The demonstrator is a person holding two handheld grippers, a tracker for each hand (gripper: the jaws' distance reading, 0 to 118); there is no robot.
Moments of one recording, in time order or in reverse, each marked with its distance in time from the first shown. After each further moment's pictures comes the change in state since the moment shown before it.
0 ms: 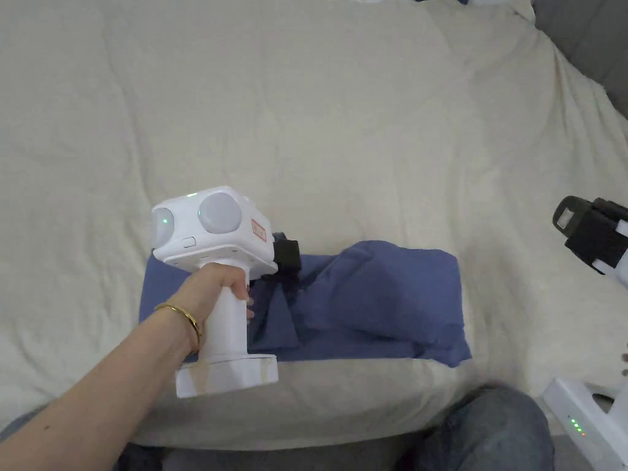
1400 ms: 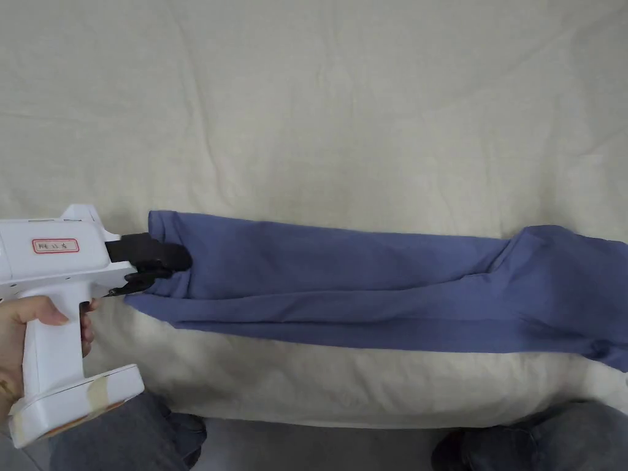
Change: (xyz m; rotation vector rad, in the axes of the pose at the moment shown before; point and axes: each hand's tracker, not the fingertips) left arm -0.263 -0.009 0.062 0.134 -0.336 0.389; right arm -0.035 0.010 -0.064 -0.063 -0.068 0.028
